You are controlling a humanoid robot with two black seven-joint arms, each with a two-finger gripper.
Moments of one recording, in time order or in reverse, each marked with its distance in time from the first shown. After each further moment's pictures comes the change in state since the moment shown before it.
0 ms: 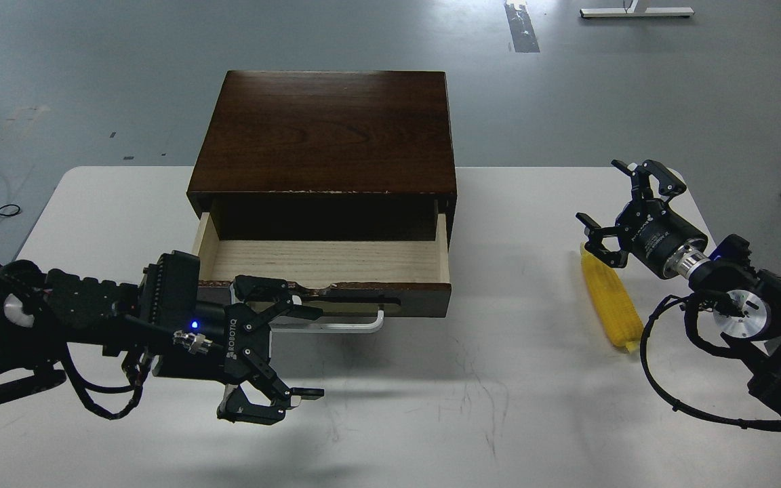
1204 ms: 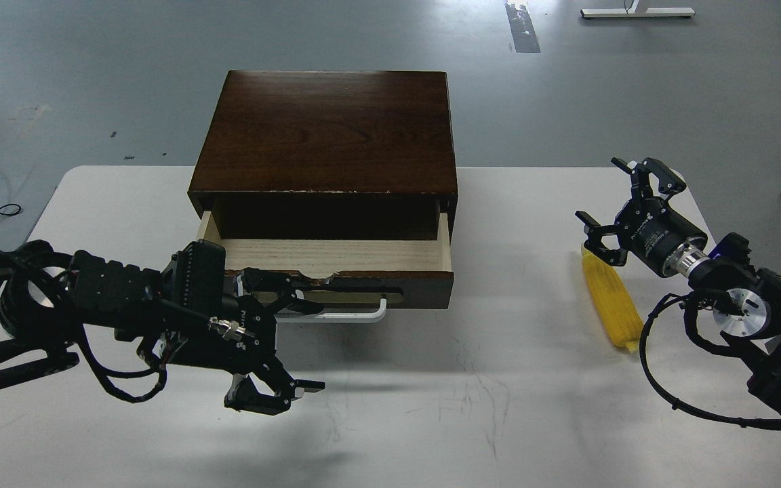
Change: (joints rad) left arm -0.059 -0.047 -0.001 0.001 0.000 -0.152 0.000; right arm 0.003 0.000 0.001 0.003 0.000 0.000 0.000
